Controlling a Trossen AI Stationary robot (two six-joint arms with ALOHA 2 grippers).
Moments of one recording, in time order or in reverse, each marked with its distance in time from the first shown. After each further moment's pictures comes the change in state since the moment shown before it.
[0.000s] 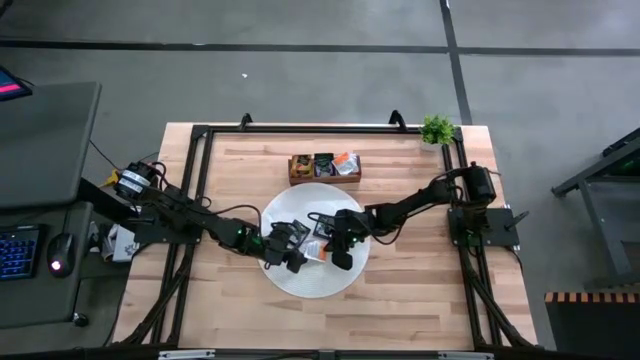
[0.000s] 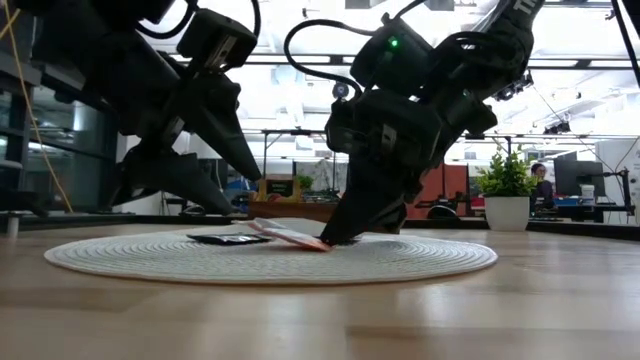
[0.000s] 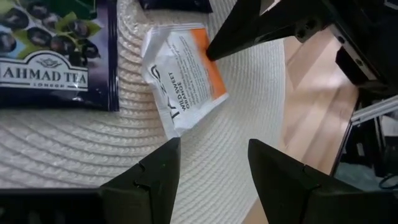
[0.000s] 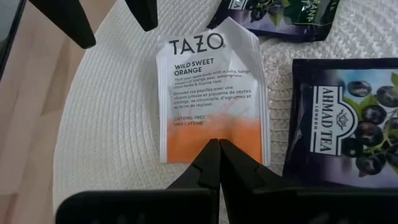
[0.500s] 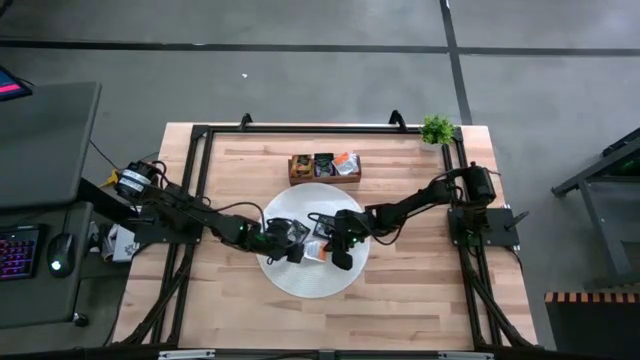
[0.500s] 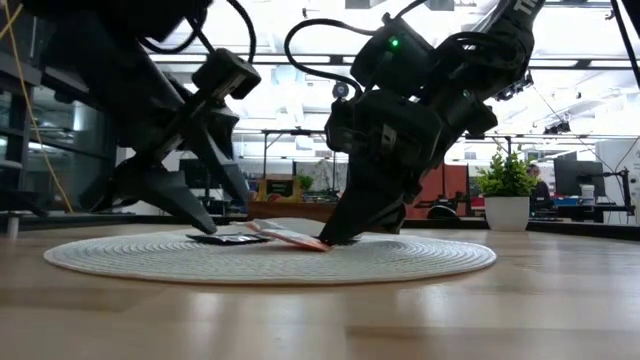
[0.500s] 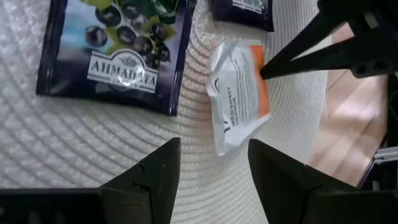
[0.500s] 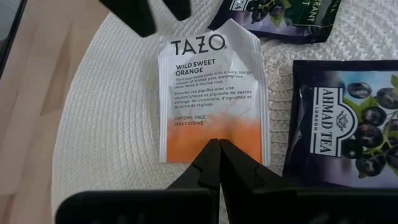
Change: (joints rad) left arm 0.039 0.000 0.000 -0.106 0.012 -0.163; right arm 0.000 0.002 -0.002 0.017 0.006 -0.007
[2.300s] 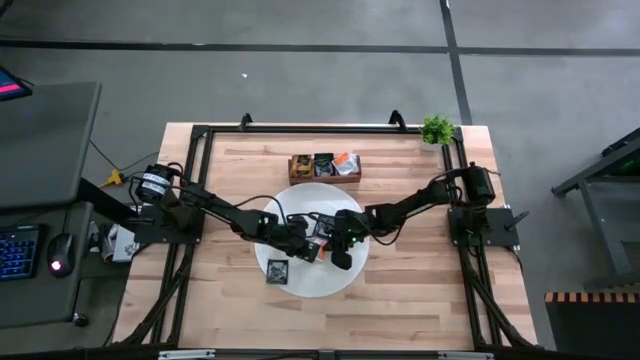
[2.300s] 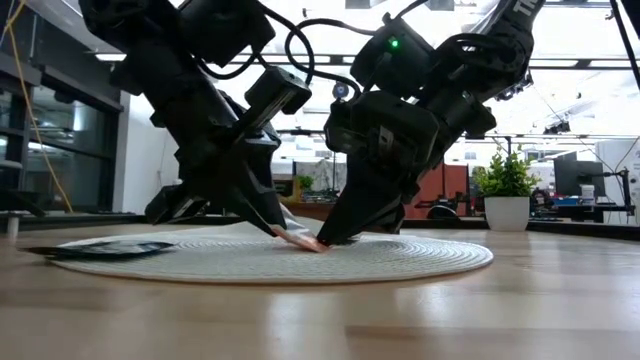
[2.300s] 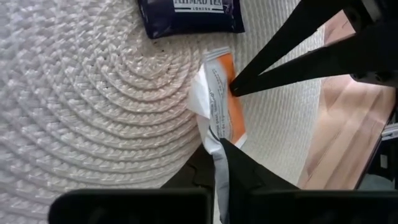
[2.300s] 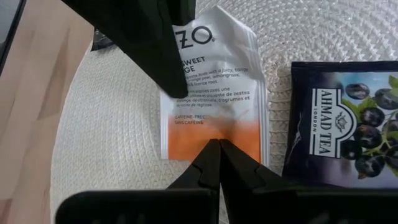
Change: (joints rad) left arm 0.118 0.151 0.131 0.038 0.195 0.213; right arm -0.003 0.001 -0.001 0.026 -0.001 0.014
